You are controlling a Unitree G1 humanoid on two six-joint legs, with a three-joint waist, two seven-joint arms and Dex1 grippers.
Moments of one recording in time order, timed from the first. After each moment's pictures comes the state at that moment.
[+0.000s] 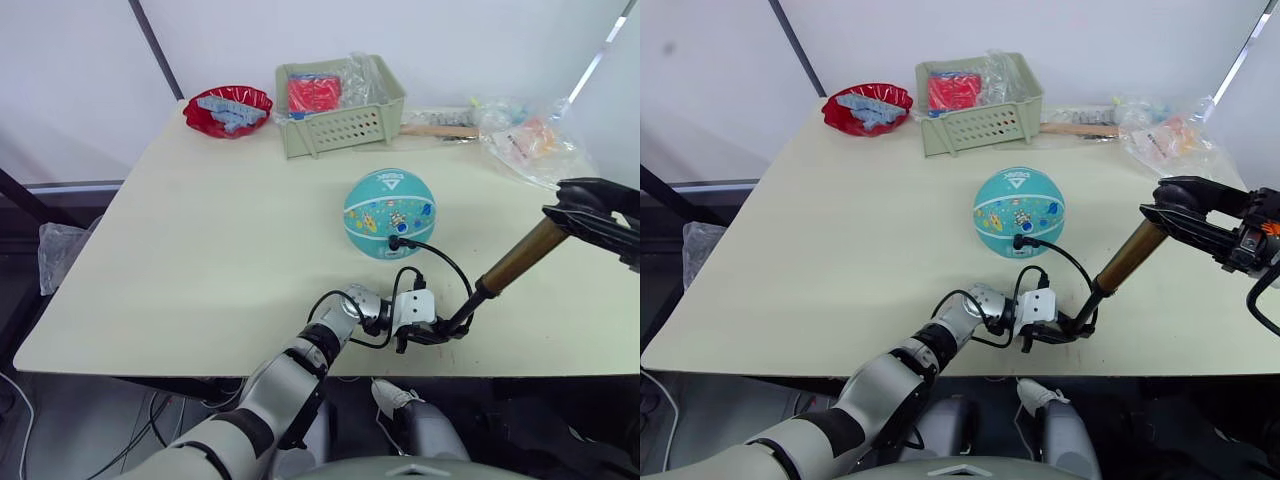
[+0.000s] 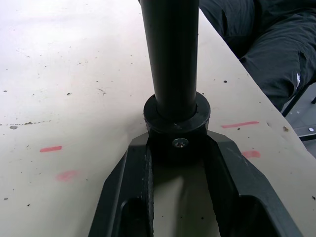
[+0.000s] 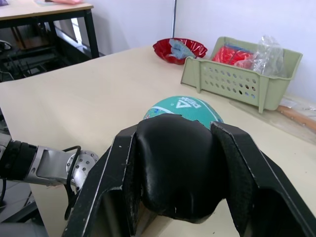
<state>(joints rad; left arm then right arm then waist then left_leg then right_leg) -0.73 -0.08 -0.39 1.19 0.23 -0.47 -1.04 -0.03 -1.05 -0.73 -0.55 1.19 0.83 0.73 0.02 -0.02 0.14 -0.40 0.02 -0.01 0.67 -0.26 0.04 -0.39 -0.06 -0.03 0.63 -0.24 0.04</state>
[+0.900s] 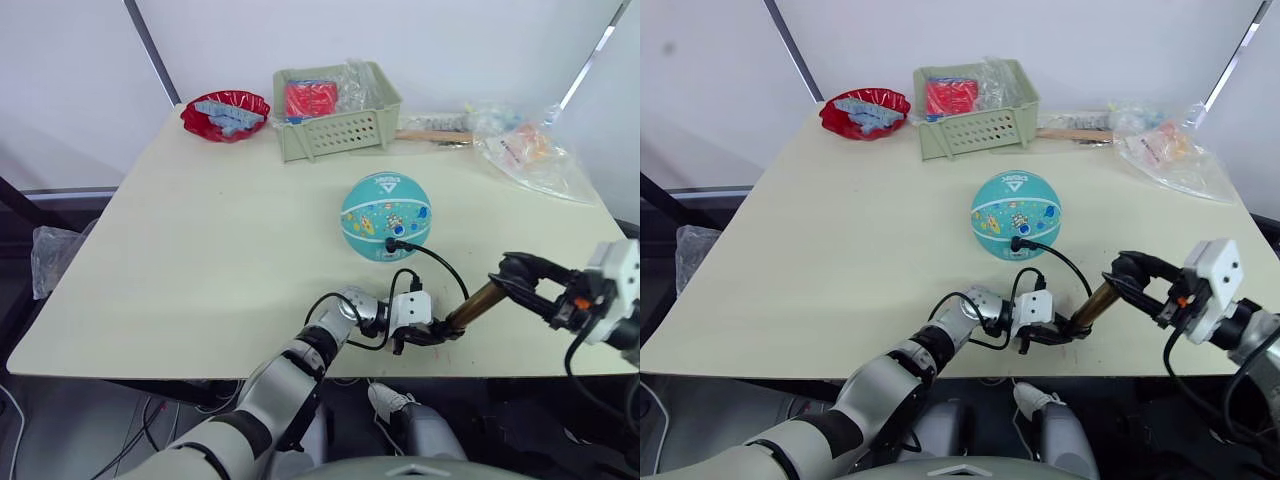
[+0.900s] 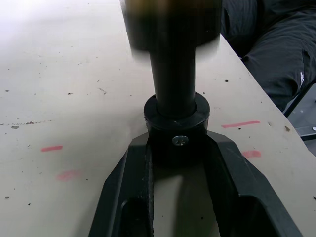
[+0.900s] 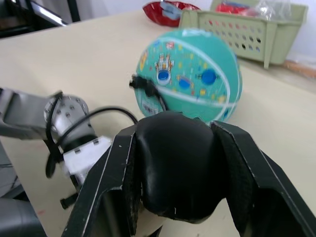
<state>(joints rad) -0.72 -0.07 -0.39 1.19 0.24 -0.47 -1.03 0.26 -0.68 -0.31 -0.55 0.62 0.37 0.80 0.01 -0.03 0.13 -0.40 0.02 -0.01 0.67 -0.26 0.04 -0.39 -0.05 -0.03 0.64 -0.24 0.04</state>
